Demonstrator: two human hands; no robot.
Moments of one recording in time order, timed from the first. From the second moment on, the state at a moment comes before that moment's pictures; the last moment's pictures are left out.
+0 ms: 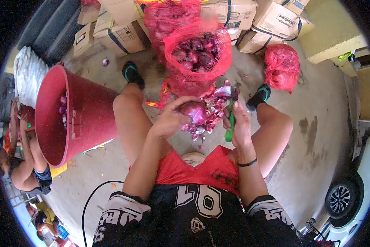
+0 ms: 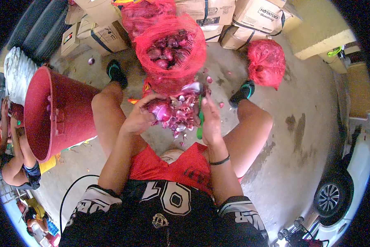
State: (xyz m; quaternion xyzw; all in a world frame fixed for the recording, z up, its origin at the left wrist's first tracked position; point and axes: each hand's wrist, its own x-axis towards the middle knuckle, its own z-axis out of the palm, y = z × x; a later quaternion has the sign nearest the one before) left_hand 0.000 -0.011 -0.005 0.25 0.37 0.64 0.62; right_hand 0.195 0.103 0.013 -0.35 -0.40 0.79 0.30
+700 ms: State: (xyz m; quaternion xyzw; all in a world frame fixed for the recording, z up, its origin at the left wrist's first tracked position) left_hand 0.019 0.001 -0.020 0.24 0.51 0.70 0.44; right_hand 0.174 0.067 0.014 -0.25 -0.79 0.49 0.27
